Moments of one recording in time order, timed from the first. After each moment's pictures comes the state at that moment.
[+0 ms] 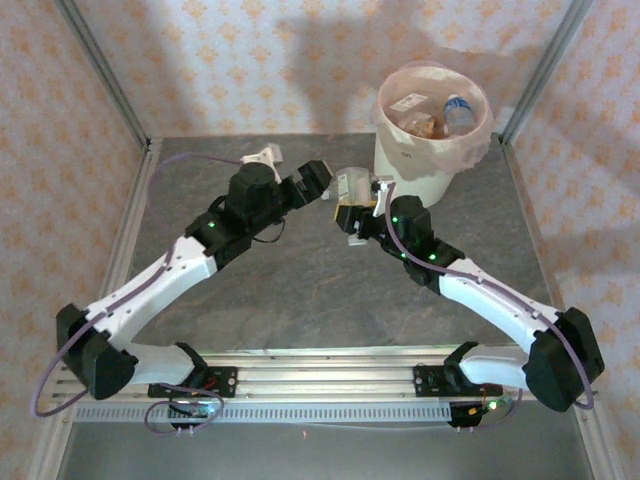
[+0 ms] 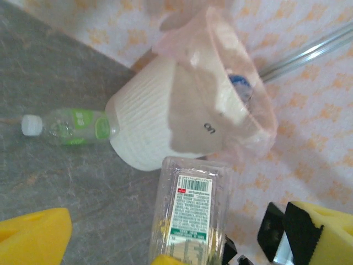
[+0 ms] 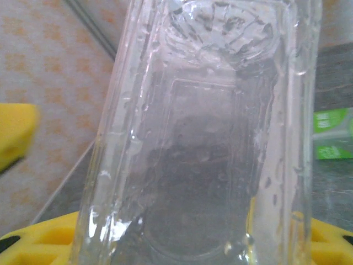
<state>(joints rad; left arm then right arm) -0.62 1.27 1.20 -0.24 -0.08 -0.96 0.62 1.20 0.82 0.09 -0.07 0.48</state>
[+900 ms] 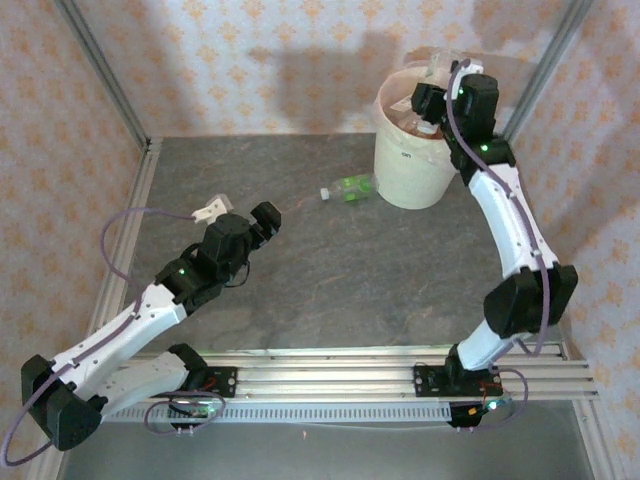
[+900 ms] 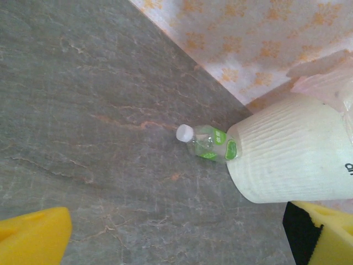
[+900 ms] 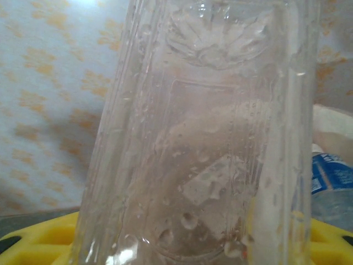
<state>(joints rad) -0.61 0.96 0.83 -0.38 -0.42 -1.06 0.13 1.64 1.75 -0.33 -0.02 0.28</state>
